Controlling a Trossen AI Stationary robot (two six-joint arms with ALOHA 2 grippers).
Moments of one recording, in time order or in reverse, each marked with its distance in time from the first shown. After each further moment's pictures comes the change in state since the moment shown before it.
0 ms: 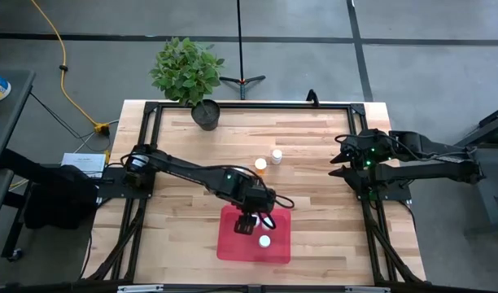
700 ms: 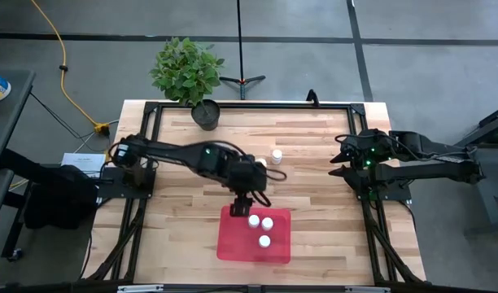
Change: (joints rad) left arm 0.069 -0.137 0.104 -0.125 -0.032 -0.038; right arm 0.000 0.000 0.000 0.001 0.008 0.009
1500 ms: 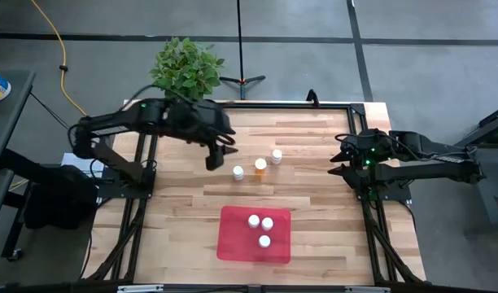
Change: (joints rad) left arm 0.226 -0.412 -0.172 0.101 -0.063 0.009; right arm 0.000 0.000 0.000 0.007 0.023 0.039
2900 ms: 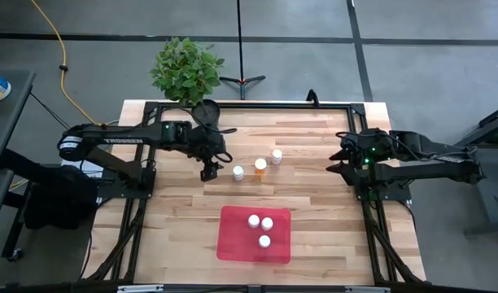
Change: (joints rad) left arm 0.106 -0.149 -0.703 0.278 0.104 0.077; right arm 0.000 0.000 0.000 0.031 0.033 0.086
